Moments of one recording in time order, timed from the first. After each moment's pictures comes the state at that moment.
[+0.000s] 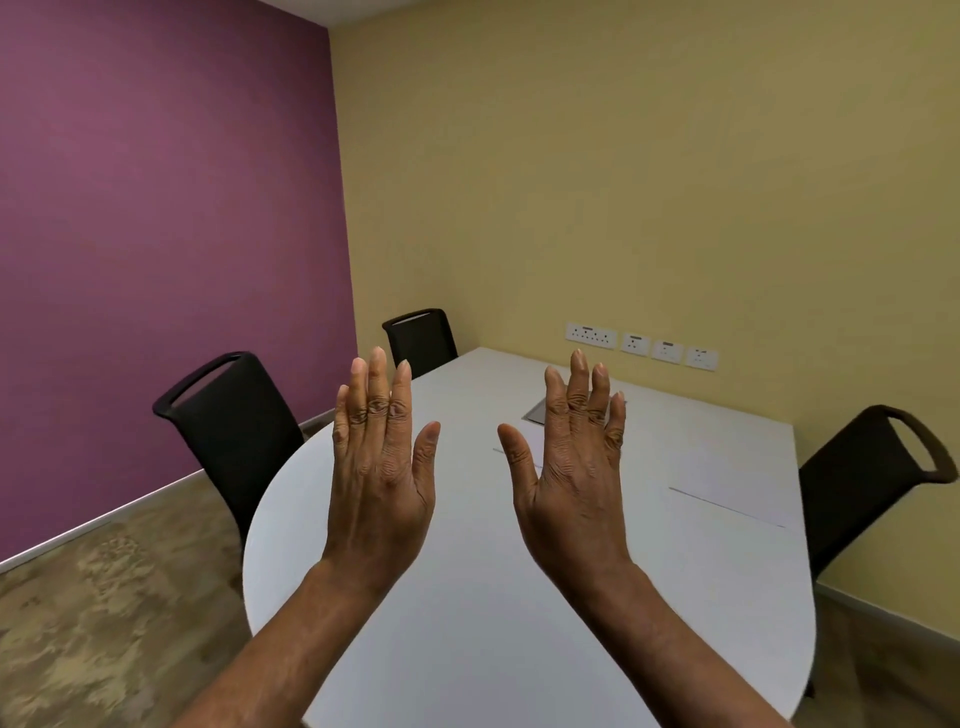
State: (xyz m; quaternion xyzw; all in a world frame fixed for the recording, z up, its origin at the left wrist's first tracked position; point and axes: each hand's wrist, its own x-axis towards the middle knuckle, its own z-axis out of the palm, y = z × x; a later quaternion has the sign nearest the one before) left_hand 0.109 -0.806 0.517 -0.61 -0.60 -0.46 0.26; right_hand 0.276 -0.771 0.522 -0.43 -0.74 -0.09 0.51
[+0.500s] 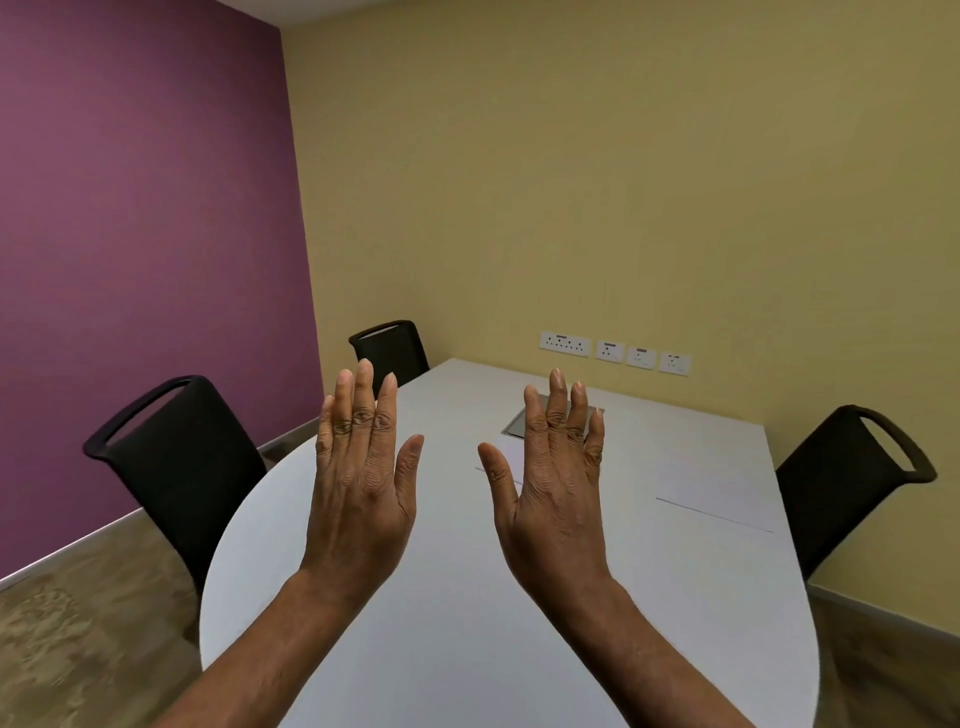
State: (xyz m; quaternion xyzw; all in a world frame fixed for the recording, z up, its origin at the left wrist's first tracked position) left_hand 0.055 -0.737 0.508 -0.64 -0.58 -0.44 0.25; right_hand 0.229 -0.718 0.507 -0.47 -0.73 -0.09 0.49
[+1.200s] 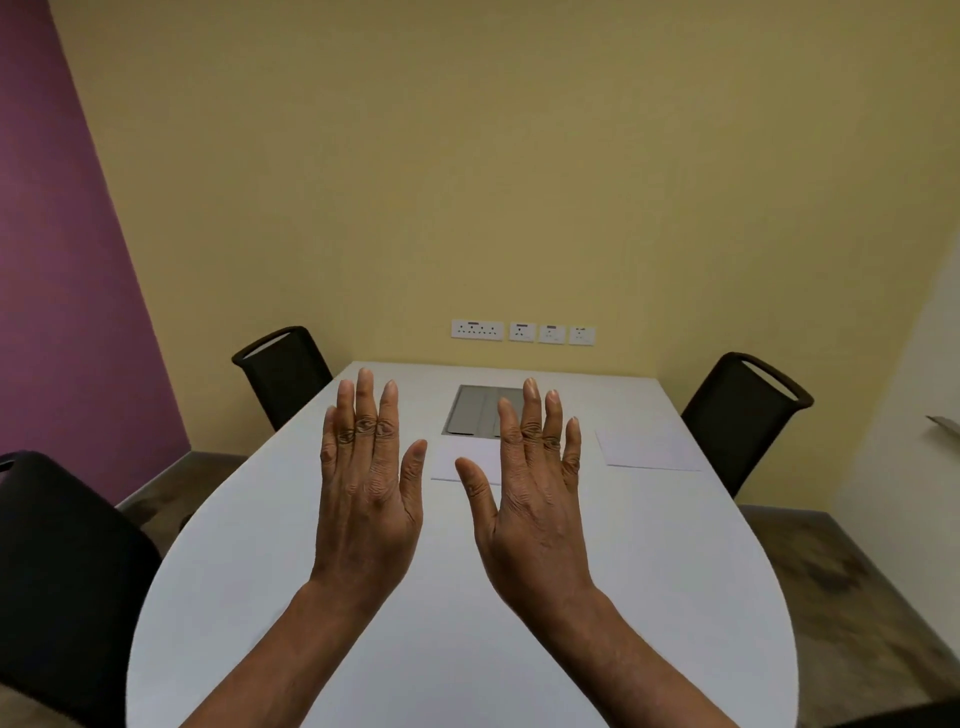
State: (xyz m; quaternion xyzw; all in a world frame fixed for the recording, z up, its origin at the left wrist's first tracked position) left_hand -0.088 -0.608 0.501 -0.73 -0.46 -0.48 0.13; right_hand 0.061 -0.649 0.495 -0.60 -0.66 -0.17 0.42
